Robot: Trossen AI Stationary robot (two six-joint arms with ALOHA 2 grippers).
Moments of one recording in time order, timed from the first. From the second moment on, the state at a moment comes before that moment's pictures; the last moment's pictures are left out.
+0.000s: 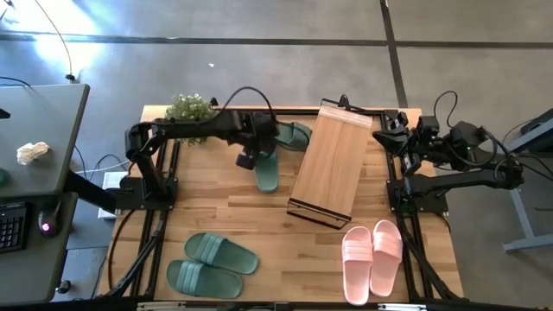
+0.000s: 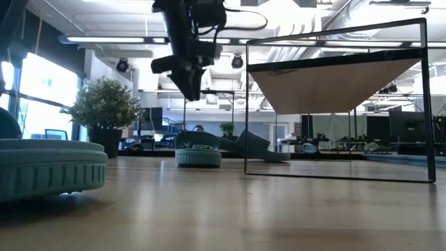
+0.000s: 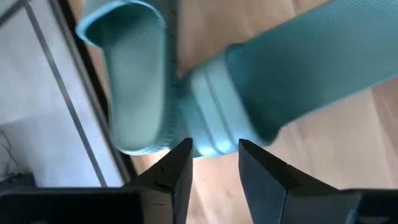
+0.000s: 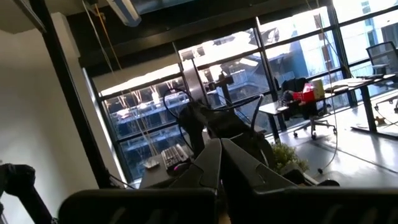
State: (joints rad) left arm 0.38 1.79 1.51 -0.98 -0.28 0.68; right arm 0.00 0.46 0.78 -0.06 0.14 0.26
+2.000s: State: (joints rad) left arm 0.33 1.89 1.20 -0.47 -0.54 0.46; right arm 0.00 0.46 0.78 -0.06 0.05 0.26
